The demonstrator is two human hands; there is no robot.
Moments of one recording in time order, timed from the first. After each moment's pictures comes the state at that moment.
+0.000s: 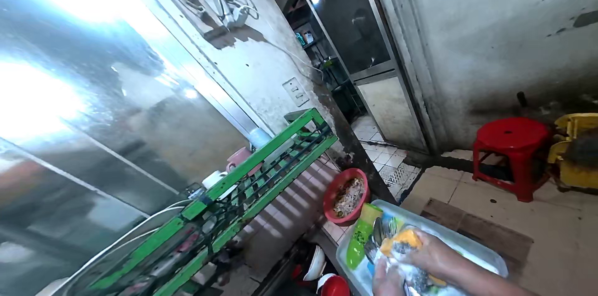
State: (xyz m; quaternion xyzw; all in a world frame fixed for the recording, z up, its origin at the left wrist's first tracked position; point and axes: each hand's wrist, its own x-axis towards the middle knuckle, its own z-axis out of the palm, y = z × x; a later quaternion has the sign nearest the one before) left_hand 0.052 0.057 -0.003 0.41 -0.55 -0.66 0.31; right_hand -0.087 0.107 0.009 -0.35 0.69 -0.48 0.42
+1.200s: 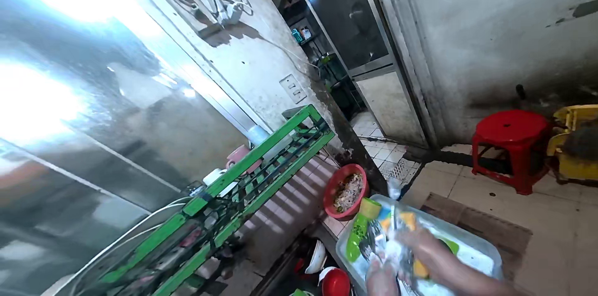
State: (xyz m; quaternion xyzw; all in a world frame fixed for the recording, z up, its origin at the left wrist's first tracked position) left_hand 0.051 0.054 -0.004 0.43 -0.49 -0.68 0.34; right_hand -0.066 0.090 -0.012 -0.14 0.57 -0.68 0.45
